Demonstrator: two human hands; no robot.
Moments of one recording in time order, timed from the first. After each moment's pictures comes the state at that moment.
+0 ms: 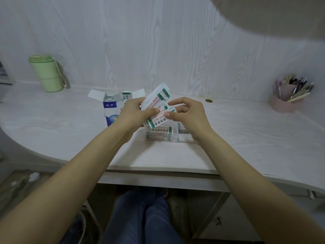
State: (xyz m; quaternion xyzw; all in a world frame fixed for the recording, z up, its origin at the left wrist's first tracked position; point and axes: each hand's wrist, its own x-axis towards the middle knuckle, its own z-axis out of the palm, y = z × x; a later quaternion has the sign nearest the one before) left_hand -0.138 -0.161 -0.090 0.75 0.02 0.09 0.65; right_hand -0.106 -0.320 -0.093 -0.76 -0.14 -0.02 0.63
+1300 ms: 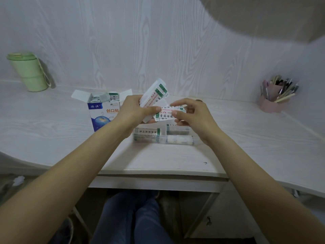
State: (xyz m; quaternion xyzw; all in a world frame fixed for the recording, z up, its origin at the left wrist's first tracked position) left_hand -0.119 -0.190 -0.081 0.74 0.01 0.08 0.67; right_hand -0.099 -0.363 -0.085 -0.79 -0.15 -0.02 0.60
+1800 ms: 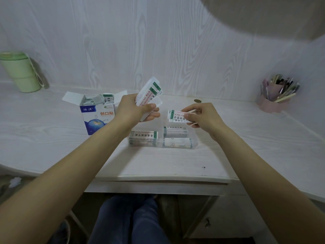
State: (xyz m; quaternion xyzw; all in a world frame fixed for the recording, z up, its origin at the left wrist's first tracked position) left_hand -0.095 -0.190 -0.086 0.71 0.02 0.09 0.70; right_hand -0.055 -0.396 -0.092 -0.86 -0.09 -0.02 0.50
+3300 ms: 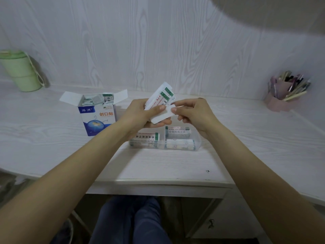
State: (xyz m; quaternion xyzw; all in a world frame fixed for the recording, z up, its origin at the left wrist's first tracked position) left_hand -0.088 -0.197 -0.091 0.67 -0.03 -0.02 0.74; right_hand -0.049 -0.367 -0.088 -0.77 -0.10 0.04 0.62
